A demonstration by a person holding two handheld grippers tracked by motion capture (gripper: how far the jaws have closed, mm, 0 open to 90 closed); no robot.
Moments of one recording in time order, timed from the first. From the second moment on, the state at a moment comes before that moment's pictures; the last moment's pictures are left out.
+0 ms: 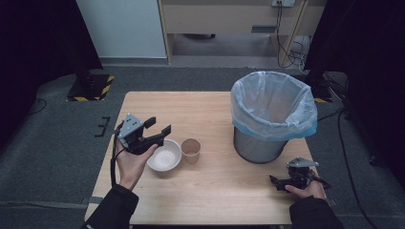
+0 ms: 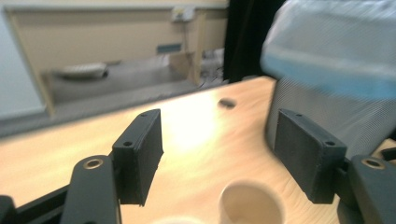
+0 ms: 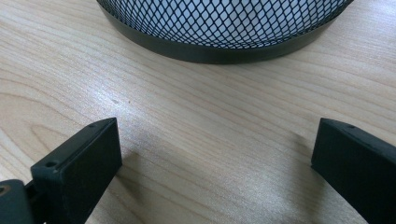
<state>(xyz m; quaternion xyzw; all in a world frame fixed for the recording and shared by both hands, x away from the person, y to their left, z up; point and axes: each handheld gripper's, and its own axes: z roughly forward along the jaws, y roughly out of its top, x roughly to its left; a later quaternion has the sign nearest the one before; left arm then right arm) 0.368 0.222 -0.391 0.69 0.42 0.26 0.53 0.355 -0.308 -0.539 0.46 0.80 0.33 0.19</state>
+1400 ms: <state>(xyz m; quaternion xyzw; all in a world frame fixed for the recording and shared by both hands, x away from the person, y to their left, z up) 0.388 0.267 -0.508 0.73 0.54 0.18 0.38 0.354 -0.308 -0.539 0.46 0.80 0.33 0.19</state>
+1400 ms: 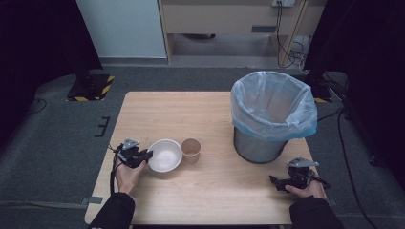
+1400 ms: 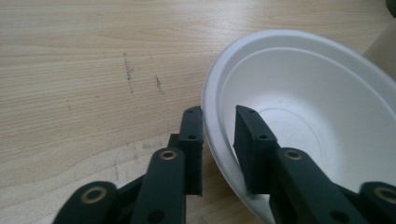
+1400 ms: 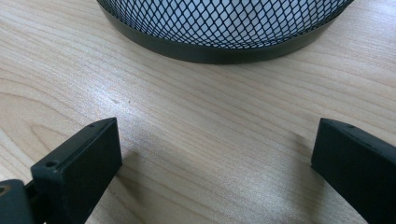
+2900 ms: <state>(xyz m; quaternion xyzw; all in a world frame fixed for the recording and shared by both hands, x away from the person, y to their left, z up) 0.353 0.287 -0.423 0.64 0.50 0.29 0.51 0.354 -0.308 -0.539 0.46 0.80 0.33 0.19</state>
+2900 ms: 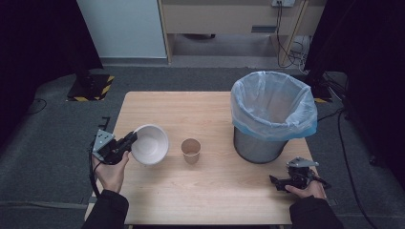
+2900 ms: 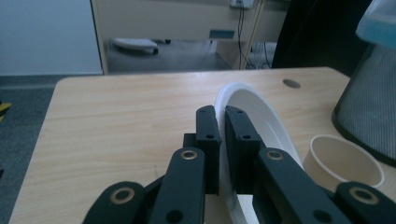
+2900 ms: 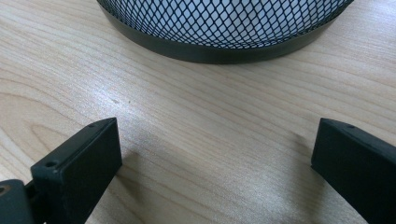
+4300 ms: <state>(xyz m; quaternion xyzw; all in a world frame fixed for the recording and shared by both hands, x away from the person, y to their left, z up) 0.341 0.233 -0.331 0.61 0.38 0.31 0.63 0.355 -0.308 -0.539 0.46 0.80 0.33 0.19</state>
